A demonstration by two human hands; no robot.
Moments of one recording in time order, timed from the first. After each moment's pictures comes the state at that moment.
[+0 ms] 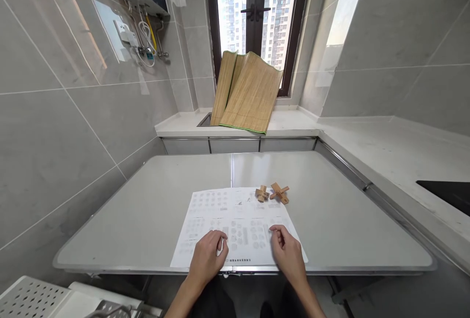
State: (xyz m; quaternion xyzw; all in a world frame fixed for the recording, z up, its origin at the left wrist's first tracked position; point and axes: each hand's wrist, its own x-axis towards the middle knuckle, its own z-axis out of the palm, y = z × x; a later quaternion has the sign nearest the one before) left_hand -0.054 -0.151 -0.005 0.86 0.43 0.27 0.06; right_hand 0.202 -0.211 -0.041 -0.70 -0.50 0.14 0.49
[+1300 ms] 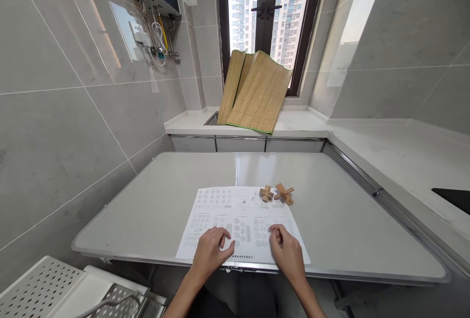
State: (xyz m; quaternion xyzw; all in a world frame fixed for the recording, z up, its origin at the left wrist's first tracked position) left_hand -0.054 -0.153 -0.009 0.86 0.44 0.27 0.06; right_hand 0.198 -0.208 -0.045 -0.70 -0.55 0.11 0.44
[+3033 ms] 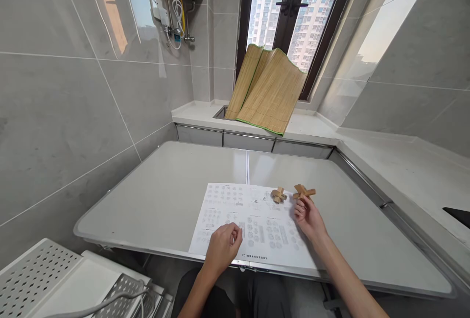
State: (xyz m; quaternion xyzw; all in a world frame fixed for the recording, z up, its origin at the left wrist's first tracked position) left_hand -0.061 -0.152 -0.017 0.80 0.47 0.32 0.17; right_hand 0.268 -0.120 -0.020 -0.35 -0.19 0.57 0.71
